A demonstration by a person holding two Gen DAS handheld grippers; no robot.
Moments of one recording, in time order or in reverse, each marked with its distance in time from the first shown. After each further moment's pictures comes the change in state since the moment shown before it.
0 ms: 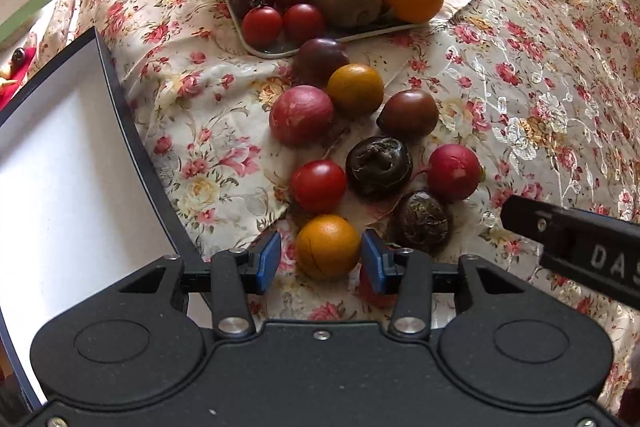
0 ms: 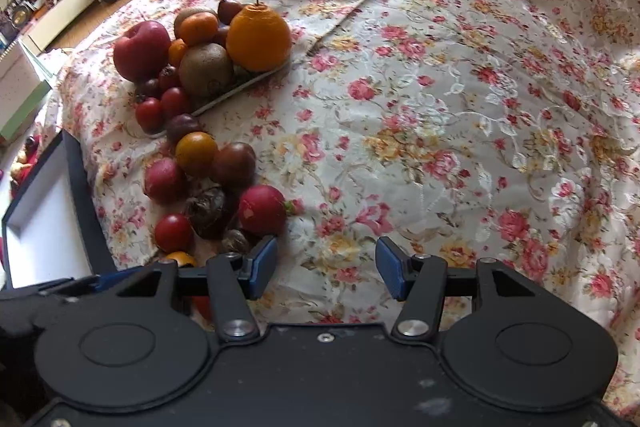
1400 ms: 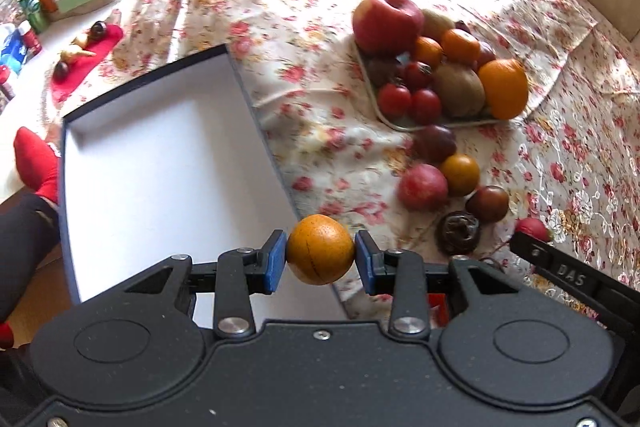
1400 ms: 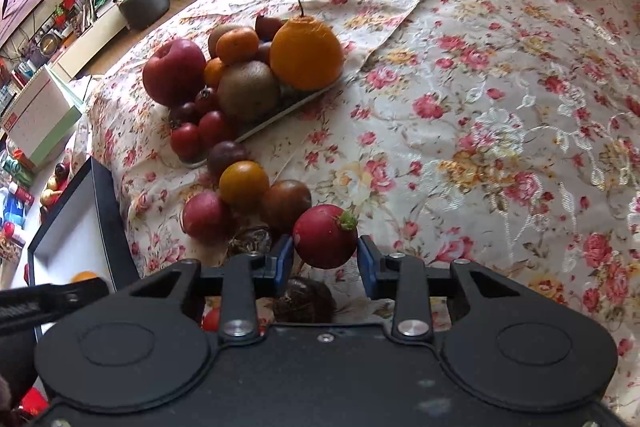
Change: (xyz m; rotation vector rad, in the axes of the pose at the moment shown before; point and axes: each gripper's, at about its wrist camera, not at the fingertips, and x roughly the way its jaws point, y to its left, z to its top) left arm -0.062 0.086 0.013 -0.210 -0.073 0.064; right arm 0.027 0.023 0.006 0.028 -0.071 0.120
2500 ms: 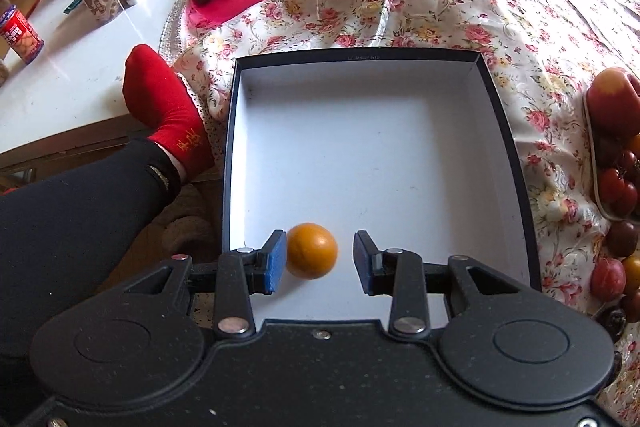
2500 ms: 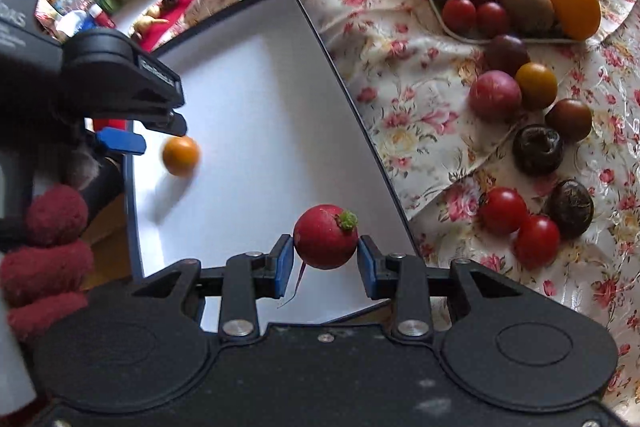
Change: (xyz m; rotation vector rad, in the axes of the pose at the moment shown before) left arm 0.037 0.140 0.020 -0.312 0.078 0.227; right arm 0.002 0.183 -0.076 -0.368 0.282 0.103
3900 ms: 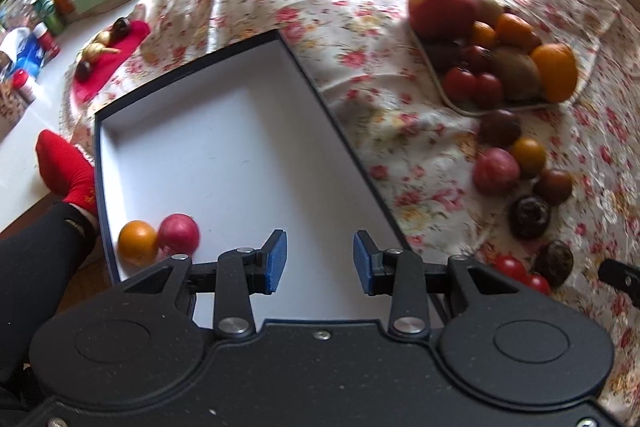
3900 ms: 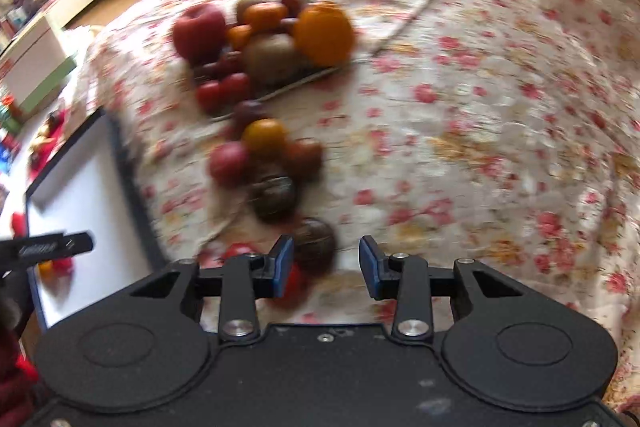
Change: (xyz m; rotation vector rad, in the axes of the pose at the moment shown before) left arm -0.037 -0.088 -0.056 0.376 -0.071 -0.163; right arm -0.066 -0.157 -0.009 0.297 -0.170 -0.211
